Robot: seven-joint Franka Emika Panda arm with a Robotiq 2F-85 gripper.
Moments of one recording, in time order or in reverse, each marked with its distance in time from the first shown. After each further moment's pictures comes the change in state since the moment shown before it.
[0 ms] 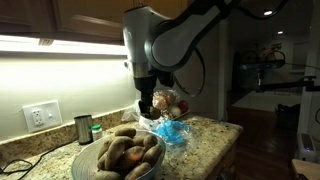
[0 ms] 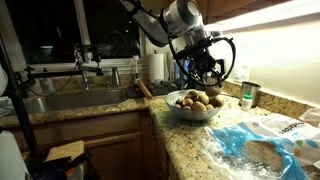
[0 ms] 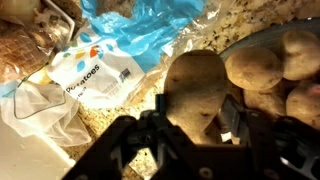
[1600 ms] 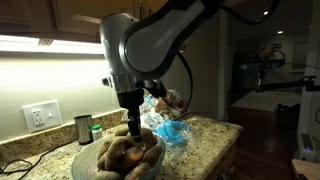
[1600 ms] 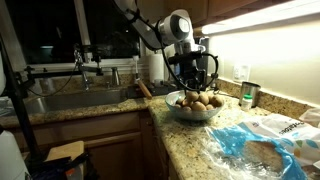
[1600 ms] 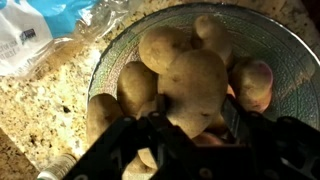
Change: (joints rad) arm 0.031 0.096 0.094 0.058 0.177 -0.073 -0.271
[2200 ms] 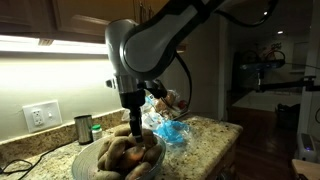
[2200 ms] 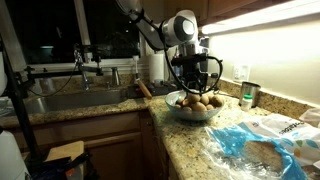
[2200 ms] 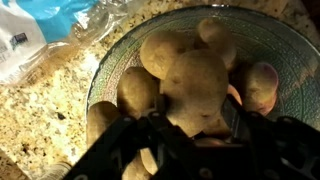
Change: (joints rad) arm -0.021 0.023 -0.009 0.018 0.063 -0.001 -0.062
